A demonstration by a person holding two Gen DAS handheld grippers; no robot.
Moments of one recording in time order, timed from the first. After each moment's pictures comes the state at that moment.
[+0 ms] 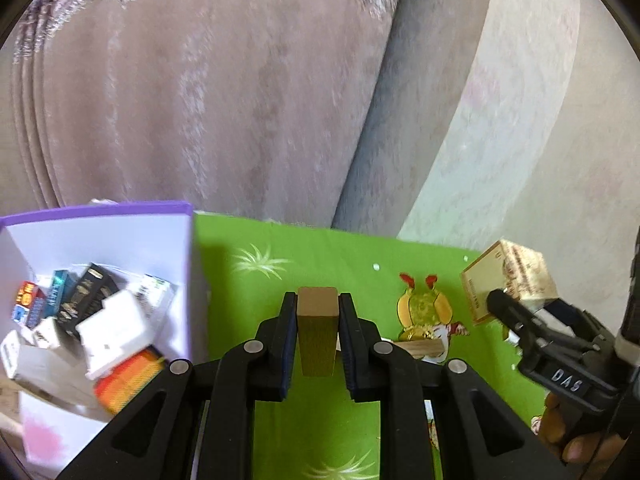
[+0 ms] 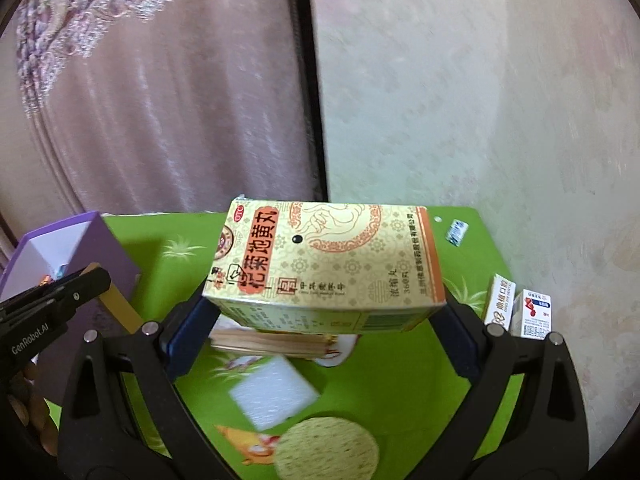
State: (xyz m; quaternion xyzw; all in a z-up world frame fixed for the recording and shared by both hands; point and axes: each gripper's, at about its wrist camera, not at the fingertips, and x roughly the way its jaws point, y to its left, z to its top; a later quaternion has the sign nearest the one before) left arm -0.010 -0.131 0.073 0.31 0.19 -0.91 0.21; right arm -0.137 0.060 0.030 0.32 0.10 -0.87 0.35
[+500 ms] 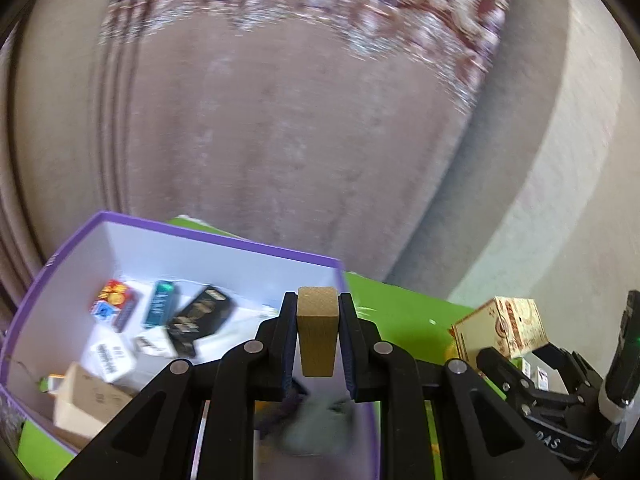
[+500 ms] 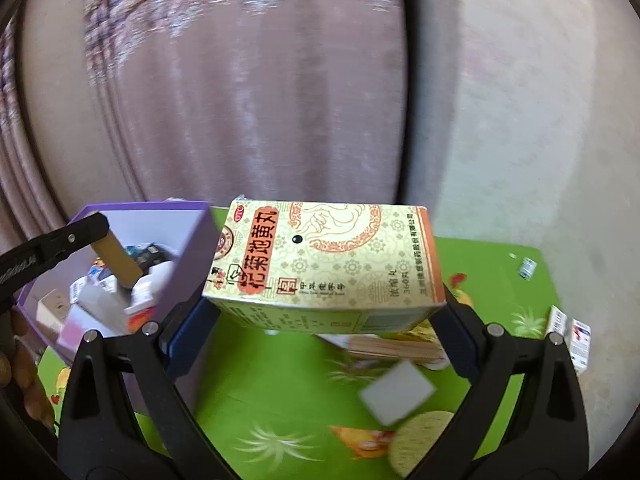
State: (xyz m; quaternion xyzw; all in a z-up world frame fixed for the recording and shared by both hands) left arm 0.100 -0.204 0.098 0.23 0.24 -0.90 0.30; right arm -0.042 -0.007 0.057 0.28 0.14 -0.84 0.45
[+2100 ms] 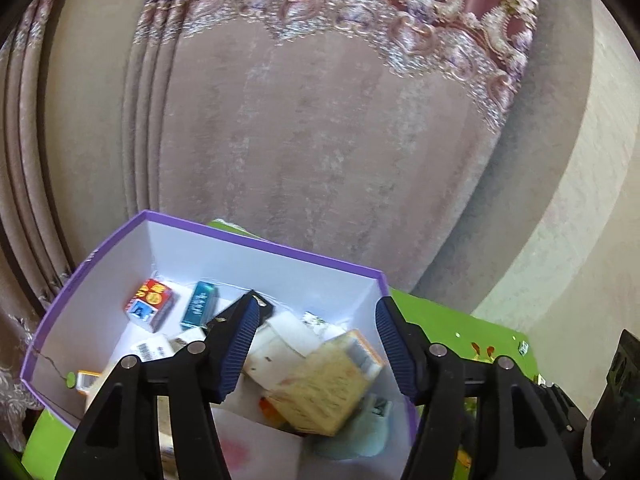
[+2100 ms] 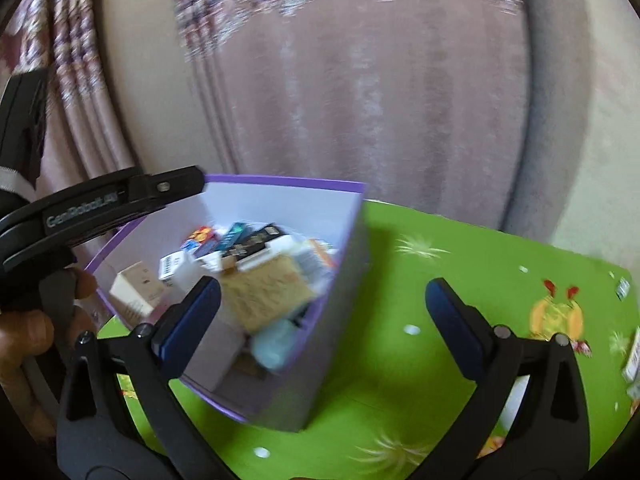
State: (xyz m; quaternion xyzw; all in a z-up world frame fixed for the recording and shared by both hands) left arm 0.116 -0.208 0.103 0.22 0.24 -0.89 0.33; right arm 0.006 -0.035 0.039 0.29 0.12 -0.77 0.56
